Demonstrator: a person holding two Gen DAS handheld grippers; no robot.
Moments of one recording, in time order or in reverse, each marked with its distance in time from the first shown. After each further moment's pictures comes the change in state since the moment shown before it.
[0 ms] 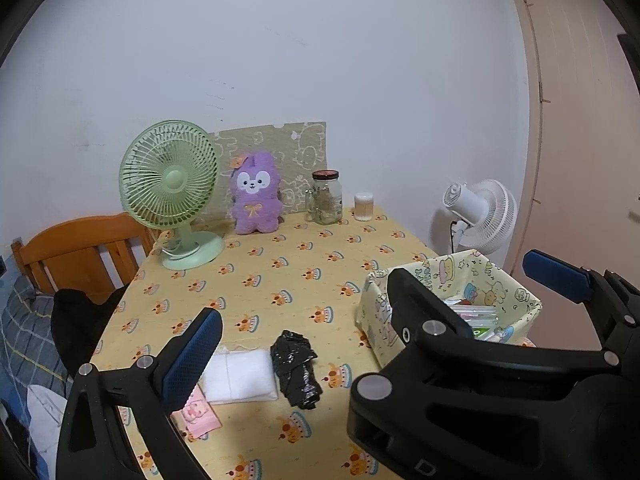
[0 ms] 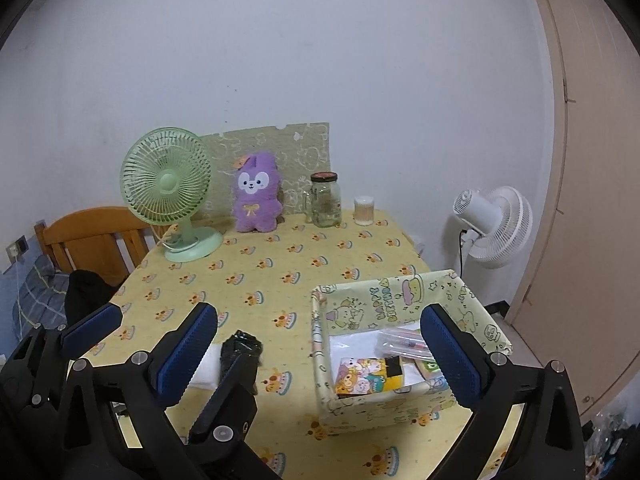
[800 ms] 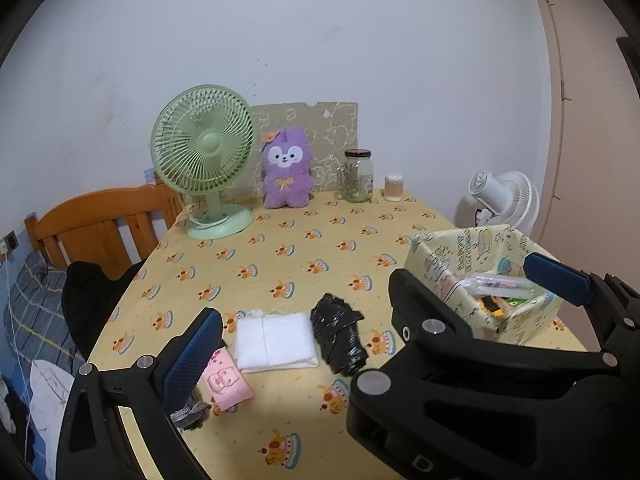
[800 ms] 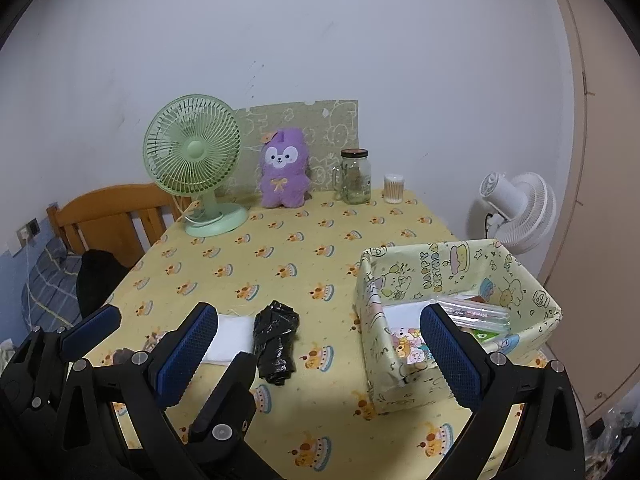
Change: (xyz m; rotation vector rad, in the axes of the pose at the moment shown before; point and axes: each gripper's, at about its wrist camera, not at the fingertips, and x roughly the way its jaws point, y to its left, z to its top) left arm 0.006 0.039 -0.043 -0.046 0.034 0.059; right arm 0.020 0.042 -0.037 -0.026 0.038 0.049
